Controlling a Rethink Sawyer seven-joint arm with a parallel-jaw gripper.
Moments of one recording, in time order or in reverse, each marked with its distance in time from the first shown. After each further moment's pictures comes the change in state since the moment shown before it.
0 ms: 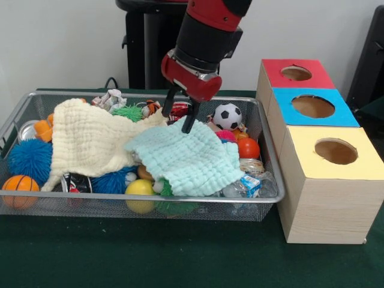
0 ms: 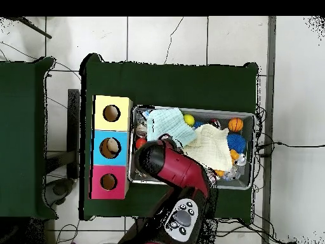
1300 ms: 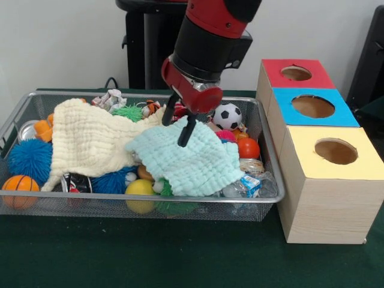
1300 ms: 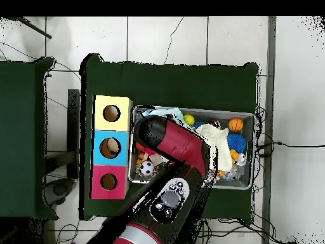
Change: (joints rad) arm 0.061 0.131 -0.147 -0.252 0.139 0.254 0.160
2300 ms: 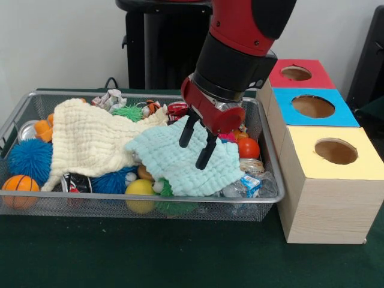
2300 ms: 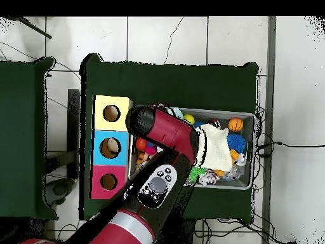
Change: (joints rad) arm 0.027 0.076 -0.017 -0.107 0.044 0.004 0.079
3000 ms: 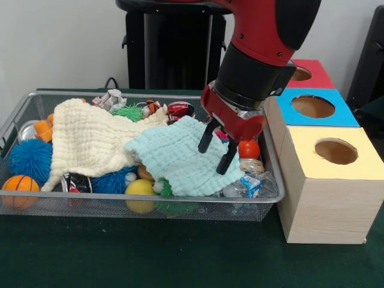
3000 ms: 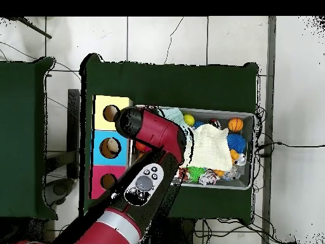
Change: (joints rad) arm 0.050 0.028 0.000 -0.006 0.019 0.002 0.012
